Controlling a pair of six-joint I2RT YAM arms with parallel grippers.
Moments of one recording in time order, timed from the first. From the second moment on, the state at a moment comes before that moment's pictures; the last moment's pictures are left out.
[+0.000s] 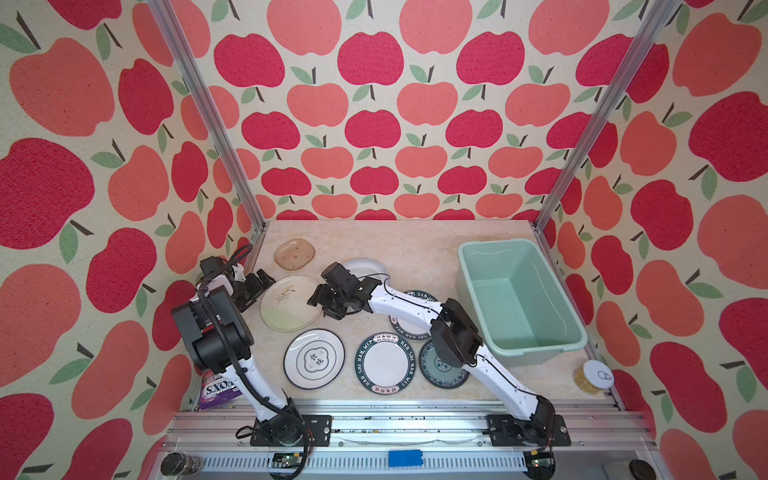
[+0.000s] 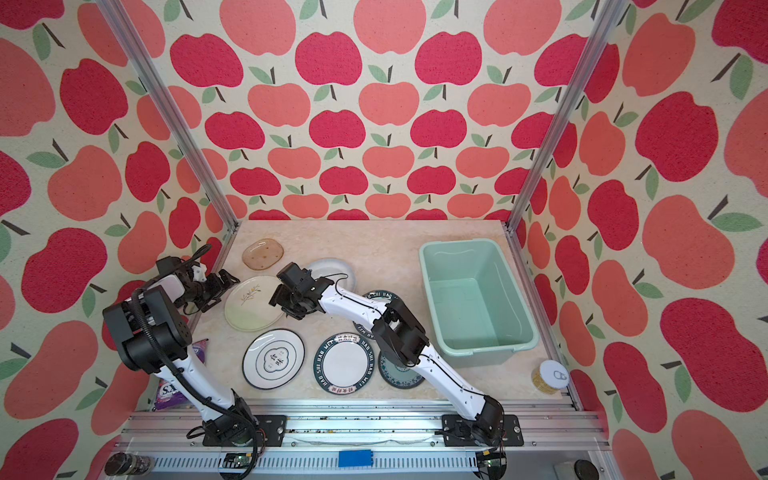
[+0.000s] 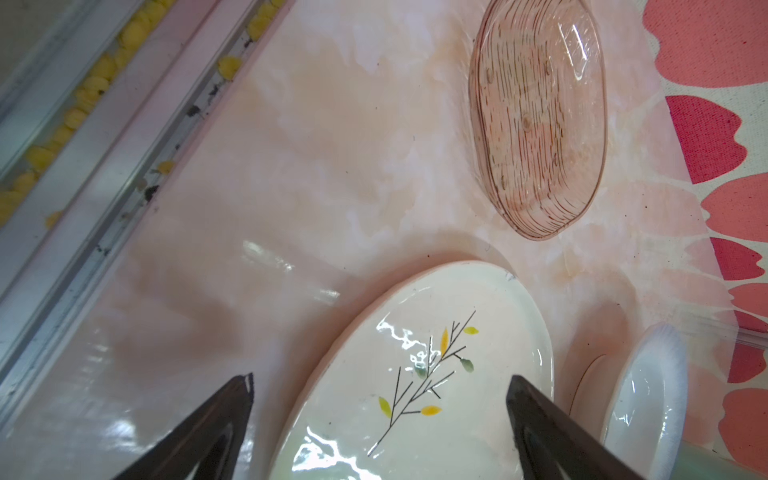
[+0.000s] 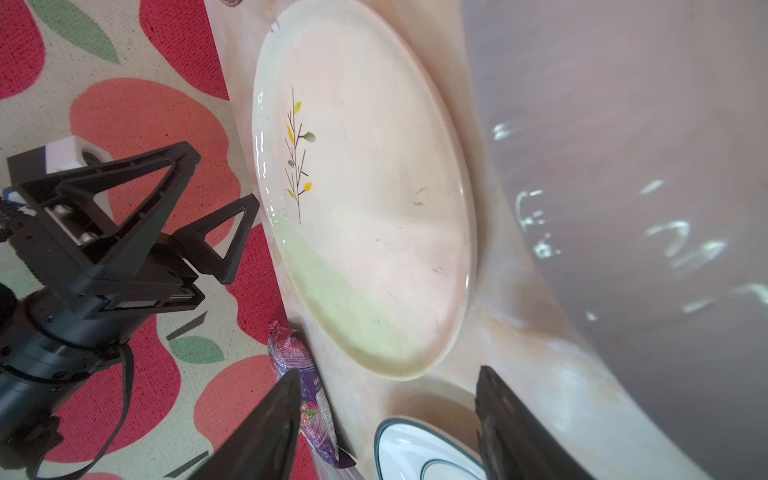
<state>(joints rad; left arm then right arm) 0.56 1.90 1.26 -0.51 0.50 -0.16 1.10 2.58 2.30 -0.48 -0.24 1.31</state>
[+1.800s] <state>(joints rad) 0.50 1.97 1.26 -0.46 0.57 -0.01 1.06 2.80 2.60 -0.54 -0.28 1.28</state>
